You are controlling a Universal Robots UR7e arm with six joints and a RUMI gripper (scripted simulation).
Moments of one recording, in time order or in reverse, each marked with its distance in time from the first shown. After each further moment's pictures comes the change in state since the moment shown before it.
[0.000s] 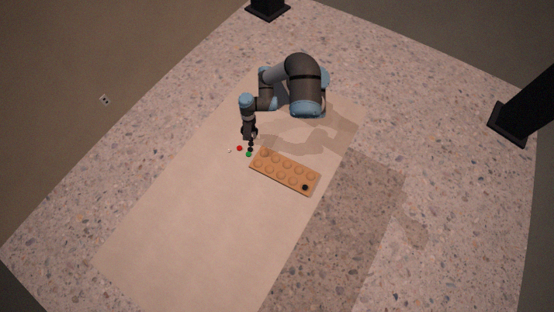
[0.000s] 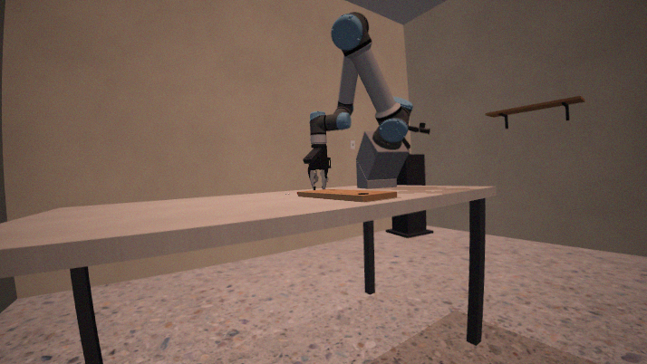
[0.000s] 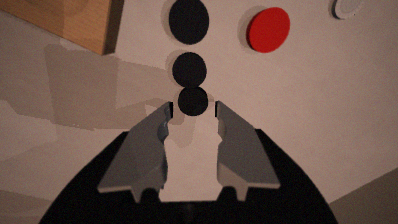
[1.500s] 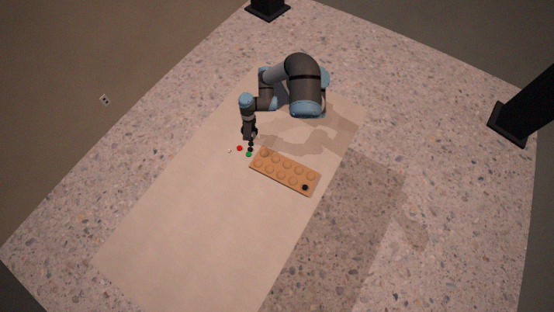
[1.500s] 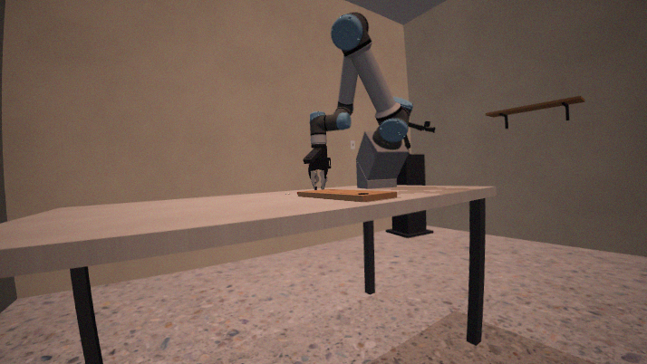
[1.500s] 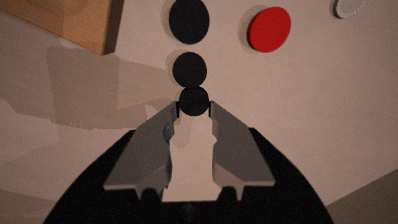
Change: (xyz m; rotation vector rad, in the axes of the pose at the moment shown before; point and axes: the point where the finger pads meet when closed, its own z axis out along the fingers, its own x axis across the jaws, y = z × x) arm 0.000 0.000 0.001 0.000 -0.001 0.001
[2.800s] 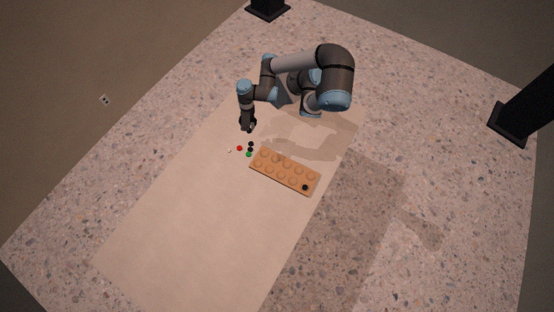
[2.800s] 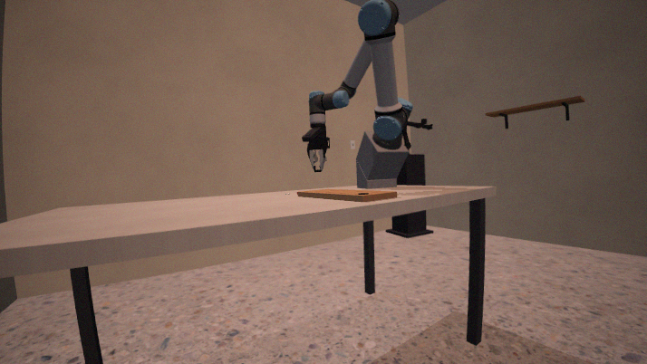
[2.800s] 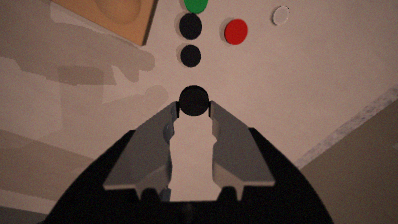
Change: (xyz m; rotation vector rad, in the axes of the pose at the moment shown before) arm 0.002 -0.001 -0.098 0.001 0.007 -0.001
